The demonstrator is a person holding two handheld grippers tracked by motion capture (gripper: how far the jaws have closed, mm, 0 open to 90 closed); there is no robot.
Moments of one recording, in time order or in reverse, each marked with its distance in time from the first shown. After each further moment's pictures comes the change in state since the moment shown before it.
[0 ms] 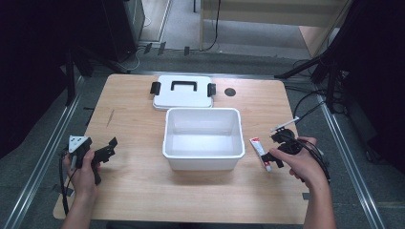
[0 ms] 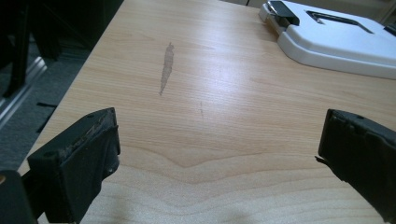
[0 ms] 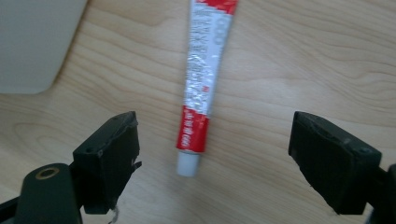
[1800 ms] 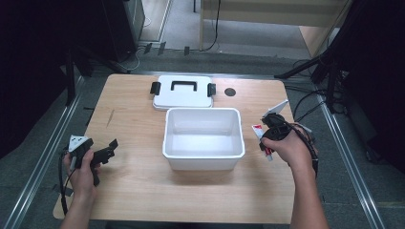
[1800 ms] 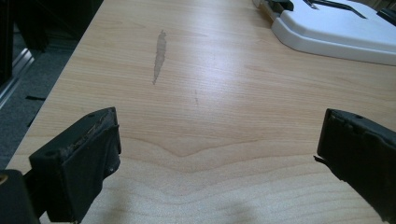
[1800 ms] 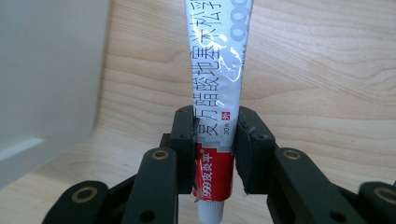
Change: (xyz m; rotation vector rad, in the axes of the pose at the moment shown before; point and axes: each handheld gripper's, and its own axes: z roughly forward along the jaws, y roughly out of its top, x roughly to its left) left arm 0.005 0.000 0.000 0.047 -0.042 -0.001; right arm 0.008 0.053 -0.010 0.139 0.014 0.190
